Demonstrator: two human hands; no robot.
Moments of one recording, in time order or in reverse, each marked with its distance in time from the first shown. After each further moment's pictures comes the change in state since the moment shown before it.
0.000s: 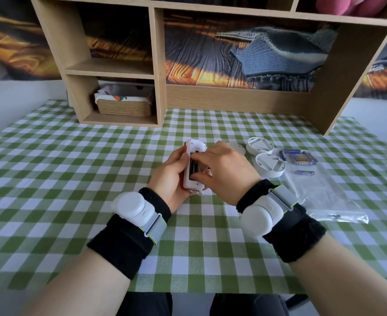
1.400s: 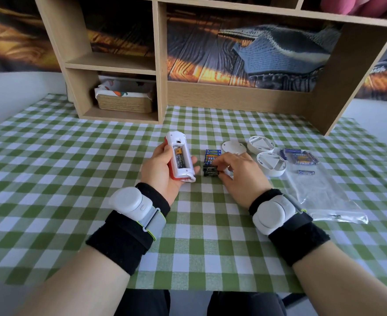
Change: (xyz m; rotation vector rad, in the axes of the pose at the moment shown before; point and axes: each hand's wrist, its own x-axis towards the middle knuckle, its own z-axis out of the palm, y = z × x) left_hand 0.009 0.003 -0.011 -0.194 0.258 0.058; right_hand -0.023 0.041 0.026 0.173 0.027 0.302
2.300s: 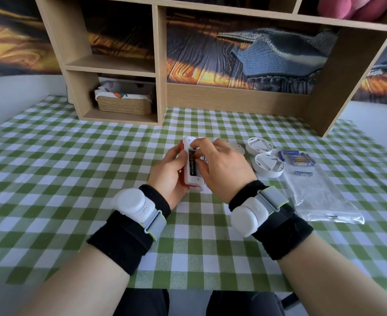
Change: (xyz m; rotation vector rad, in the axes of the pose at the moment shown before) left_hand -0.006 -0.006 0.004 0.144 -0.199 -0.020; right_hand 0.013 -0.052 -0.002 -0.168 0.173 -0.267
